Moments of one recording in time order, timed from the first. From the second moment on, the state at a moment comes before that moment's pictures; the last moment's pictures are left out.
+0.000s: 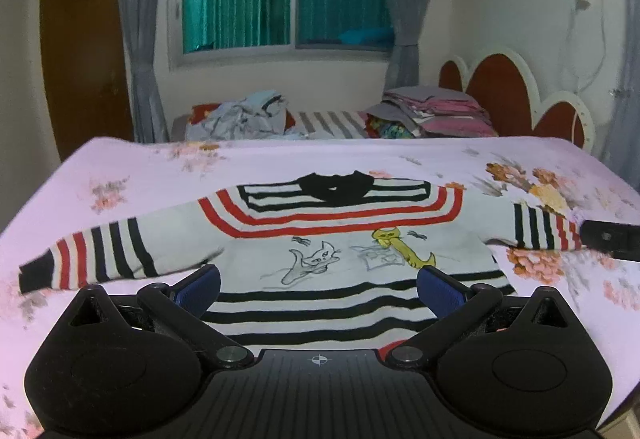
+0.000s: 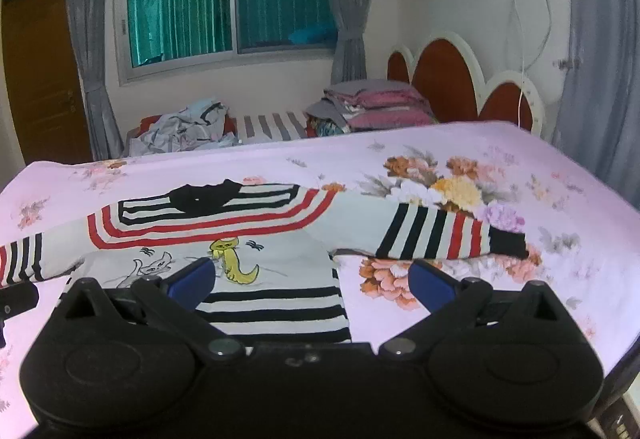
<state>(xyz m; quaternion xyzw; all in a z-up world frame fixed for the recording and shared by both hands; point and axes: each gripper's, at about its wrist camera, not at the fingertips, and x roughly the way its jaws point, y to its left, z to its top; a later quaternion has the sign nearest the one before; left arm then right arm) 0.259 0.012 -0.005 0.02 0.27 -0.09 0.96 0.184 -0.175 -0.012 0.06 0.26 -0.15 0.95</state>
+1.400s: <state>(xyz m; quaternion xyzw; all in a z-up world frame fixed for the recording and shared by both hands) 0.410 -0.198 -0.071 0.09 0.39 -0.10 0.91 0.272 -0.525 -0.174 0.37 0.26 -0.27 0.85</state>
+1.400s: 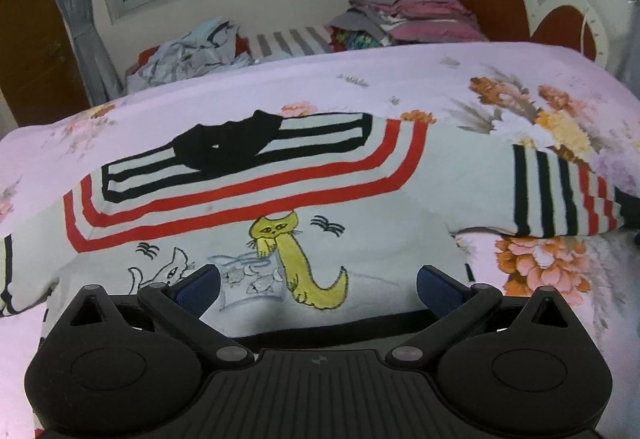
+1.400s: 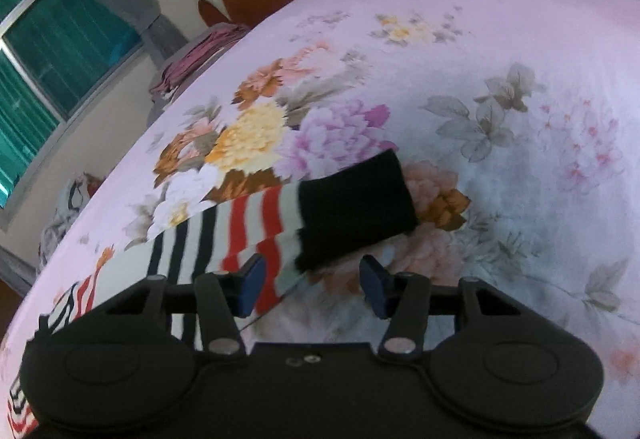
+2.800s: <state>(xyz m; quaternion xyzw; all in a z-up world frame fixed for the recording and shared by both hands) 0.456 0.078 -0.119 -0.03 0.45 -0.01 0.89 0.477 -0.117 -0.171 0.03 0.39 0.08 0.92</state>
